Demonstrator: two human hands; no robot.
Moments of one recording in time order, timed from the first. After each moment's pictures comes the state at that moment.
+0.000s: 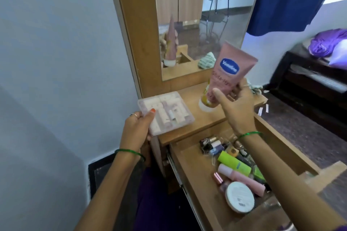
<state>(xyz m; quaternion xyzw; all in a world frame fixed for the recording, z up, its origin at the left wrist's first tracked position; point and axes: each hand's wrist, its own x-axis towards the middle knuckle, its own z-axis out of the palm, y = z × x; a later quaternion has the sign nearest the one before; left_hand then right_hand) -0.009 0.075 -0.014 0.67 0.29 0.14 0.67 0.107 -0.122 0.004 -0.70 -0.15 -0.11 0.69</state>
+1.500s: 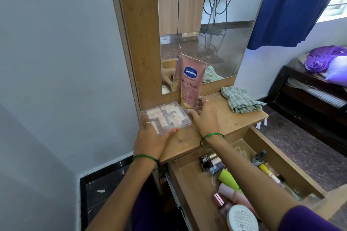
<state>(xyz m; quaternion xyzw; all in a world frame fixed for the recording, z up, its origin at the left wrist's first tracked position) 0.048 0.078 -0.063 0.87 0.28 0.16 0.36 0.154 -0.054 -0.042 -0.84 -0.17 -0.10 0.51</state>
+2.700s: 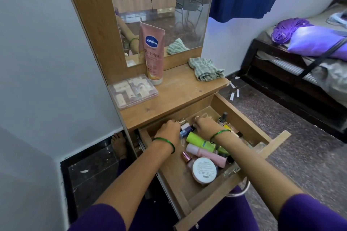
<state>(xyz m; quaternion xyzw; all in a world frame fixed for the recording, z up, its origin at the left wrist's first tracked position) 0.048 -0.052 -0.088 0.99 0.02 -0.10 0.12 0.111 -0.188 -0.093 -0.95 -0.22 0.17 0.11</state>
